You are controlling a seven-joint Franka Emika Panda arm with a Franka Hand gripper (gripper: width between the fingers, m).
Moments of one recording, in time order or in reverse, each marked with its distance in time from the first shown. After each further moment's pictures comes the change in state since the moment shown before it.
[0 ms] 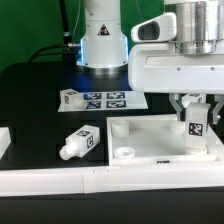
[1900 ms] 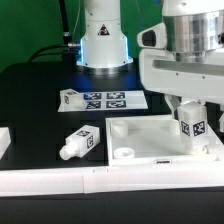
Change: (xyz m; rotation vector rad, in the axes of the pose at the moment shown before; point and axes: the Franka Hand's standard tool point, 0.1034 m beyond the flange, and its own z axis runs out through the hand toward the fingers) arm -0.009 0.005 0.003 0.032 -0.062 0.064
